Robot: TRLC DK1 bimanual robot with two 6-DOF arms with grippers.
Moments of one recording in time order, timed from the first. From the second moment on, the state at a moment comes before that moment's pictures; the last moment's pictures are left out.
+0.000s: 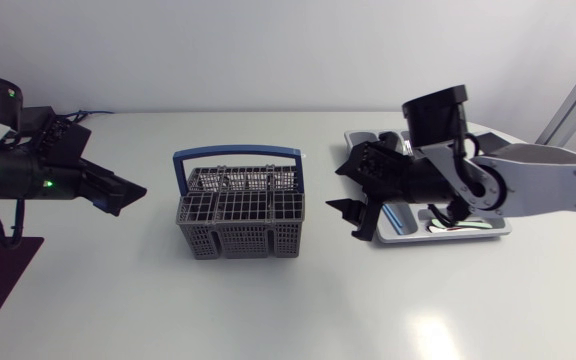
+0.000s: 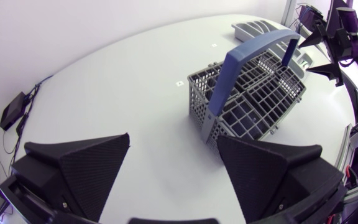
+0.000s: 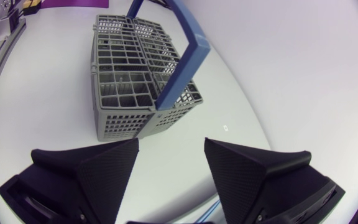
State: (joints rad) left arm 0.09 1.28 0.87 -0.44 0.35 0.47; right arm 0.40 1.49 0.84 -0.04 -0.27 -0.84
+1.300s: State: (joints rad) left arm 0.24 0.66 0.60 -0.25 0.33 0.23; right arm 0.01 0.43 0.43 -0.06 -0.08 -0.39
